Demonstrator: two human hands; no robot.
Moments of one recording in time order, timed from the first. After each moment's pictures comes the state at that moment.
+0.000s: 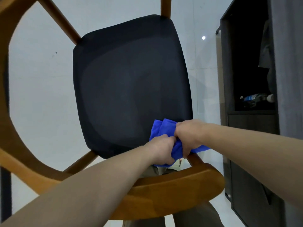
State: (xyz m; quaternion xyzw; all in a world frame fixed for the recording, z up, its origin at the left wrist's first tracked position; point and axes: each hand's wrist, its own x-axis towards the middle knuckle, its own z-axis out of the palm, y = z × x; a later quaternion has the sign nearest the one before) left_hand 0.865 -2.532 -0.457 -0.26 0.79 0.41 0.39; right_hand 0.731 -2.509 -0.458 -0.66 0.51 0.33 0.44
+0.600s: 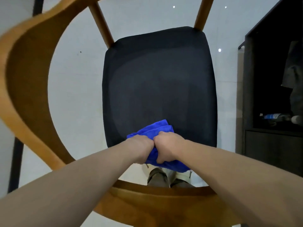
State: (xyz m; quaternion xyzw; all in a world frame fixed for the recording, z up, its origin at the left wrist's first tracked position) left_hand 0.960 -2.609 -0.447 -0.26 0.78 0.24 0.52; right_hand 0.852 -2.568 -0.463 -0.65 0.54 0.23 0.49
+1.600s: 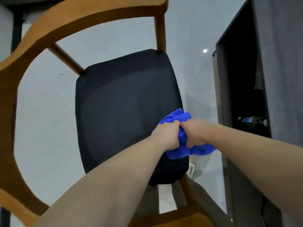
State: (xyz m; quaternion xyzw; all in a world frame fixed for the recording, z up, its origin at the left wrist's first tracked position) left_hand 0.762 -2.620 -0.445 -0.35 0.80 0.34 0.34; right_hand 0.641 -2.570 -0.454 -0.58 0.63 0.24 0.46
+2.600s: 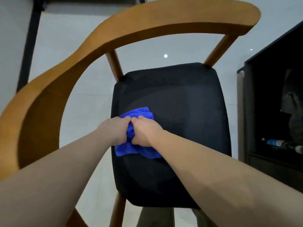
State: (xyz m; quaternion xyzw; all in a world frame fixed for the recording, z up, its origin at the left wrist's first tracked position) left_hand 0.993 -2.820 -0.448 -0.42 0.78 0.22 0.40; right_hand 0.881 -2.765 -0.474 -0.62 0.63 0.06 0.46
